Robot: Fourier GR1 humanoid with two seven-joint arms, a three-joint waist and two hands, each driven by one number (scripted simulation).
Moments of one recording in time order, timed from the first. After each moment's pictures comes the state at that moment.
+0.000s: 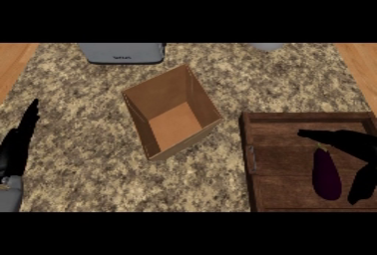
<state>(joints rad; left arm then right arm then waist) -0.10 0.42 0.12 -1.30 -0.16 0.14 0.04 -0.26 -0.71 0.21 -1.17 0.64 0.65 -0.42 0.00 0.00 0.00</state>
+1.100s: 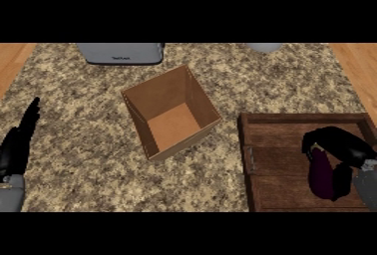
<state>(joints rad) -0.10 0.38 0.16 -1.33 -0.21 0.11 0.06 -0.24 -0.56 0.15 -1.16 0.88 0.38 -0.35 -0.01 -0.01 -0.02</state>
